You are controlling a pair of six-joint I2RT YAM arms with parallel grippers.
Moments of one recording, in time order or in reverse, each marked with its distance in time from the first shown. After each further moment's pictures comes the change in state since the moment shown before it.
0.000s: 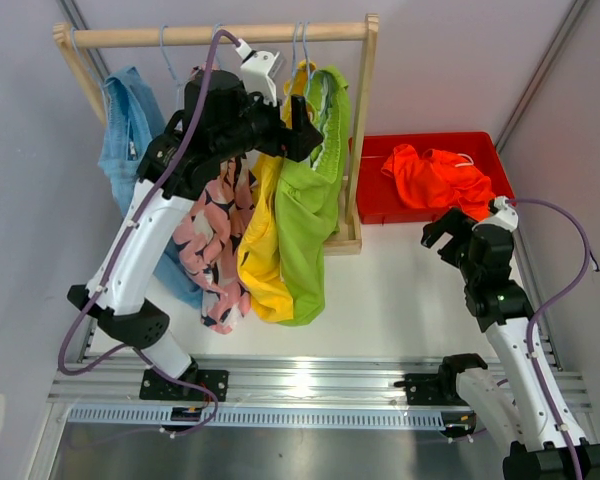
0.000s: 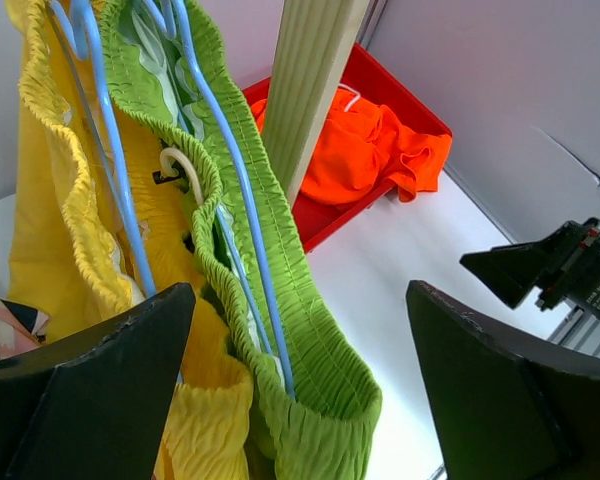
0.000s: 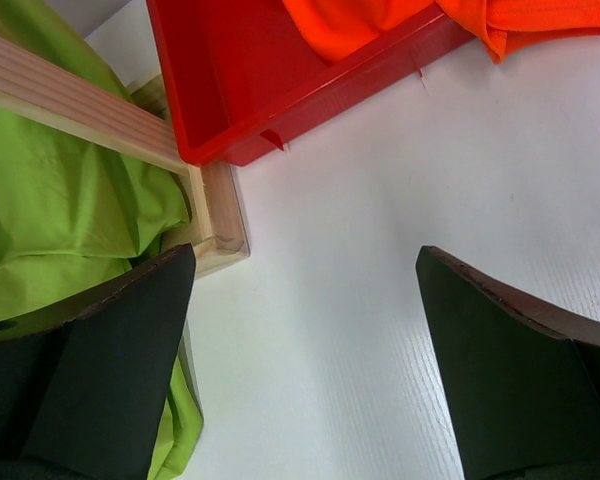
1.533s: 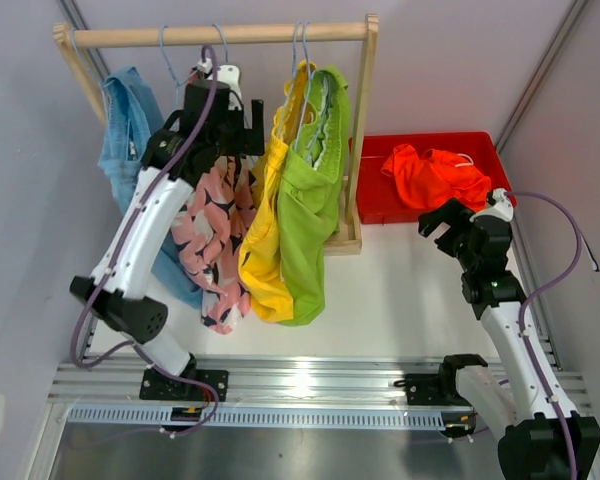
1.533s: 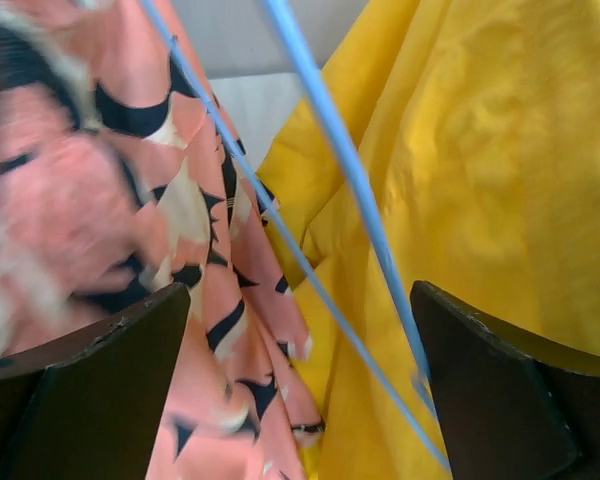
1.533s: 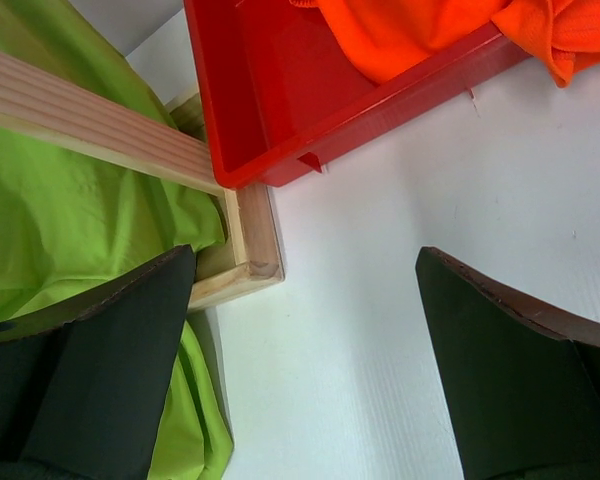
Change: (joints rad) left arm 0.185 0.044 -0.158 -0.041 -0.398 0.029; right arm -0.058 0.117 -0.029 0.187 -0.126 0.046
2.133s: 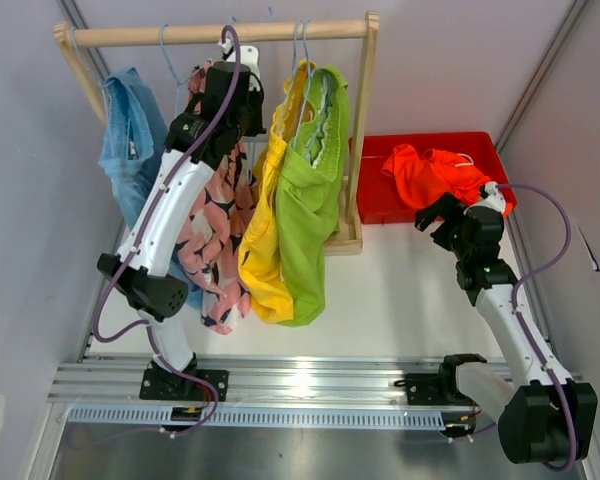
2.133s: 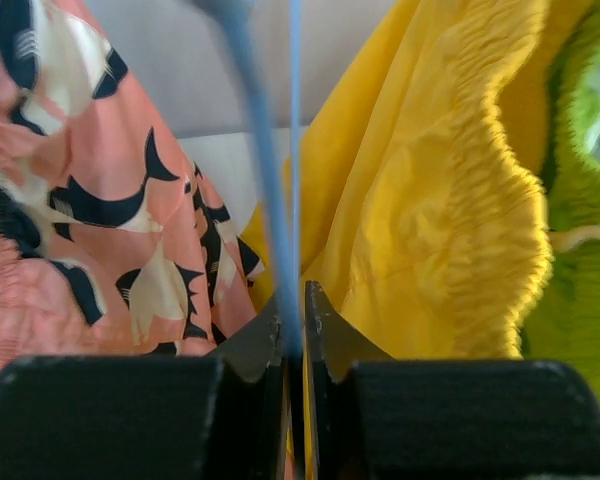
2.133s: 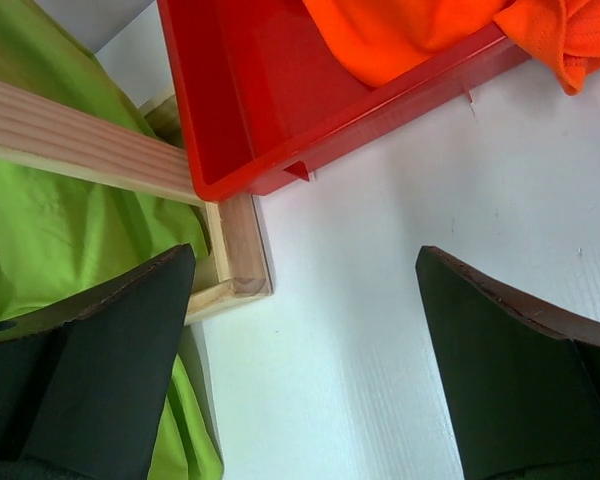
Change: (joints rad) left arm -0.033 0.163 0.242 0.014 -0.044 0.023; right arm -0.005 0.140 0.015 0.077 0.007 -0.008
